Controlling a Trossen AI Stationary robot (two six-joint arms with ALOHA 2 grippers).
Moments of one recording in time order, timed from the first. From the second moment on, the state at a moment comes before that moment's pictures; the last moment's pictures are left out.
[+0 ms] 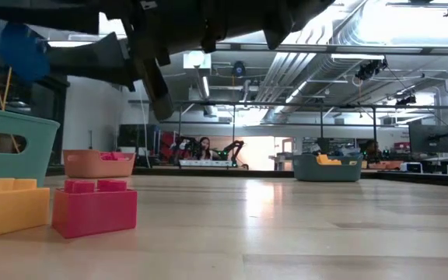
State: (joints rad) left arm -0.31 0.98 1.11 -0.93 -0.66 -0.81; right arm 0.32 2.26 1.56 0.37 0.09 0.63
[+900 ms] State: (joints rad) left arm -0.48 1.18 0.73 -0.30 -0.29 -0.84; right arm 0.33 1.78 1.48 -0.94 0.12 0.47
